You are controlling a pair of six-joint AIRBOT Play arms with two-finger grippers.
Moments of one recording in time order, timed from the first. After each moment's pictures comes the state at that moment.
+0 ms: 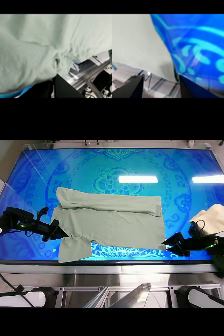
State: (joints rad) left arm 0.32 -1.54 0.90 -2.29 1.40 1.93; right arm -0.46 -1.26 0.47 -0.75 1.20 1.16
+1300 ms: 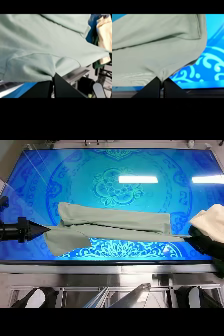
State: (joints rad) left arm 0.59 -0.99 0.79 -2.48 1.61 2.02; right arm -0.69 -0.47 0.45 -0.75 1.36 1.17
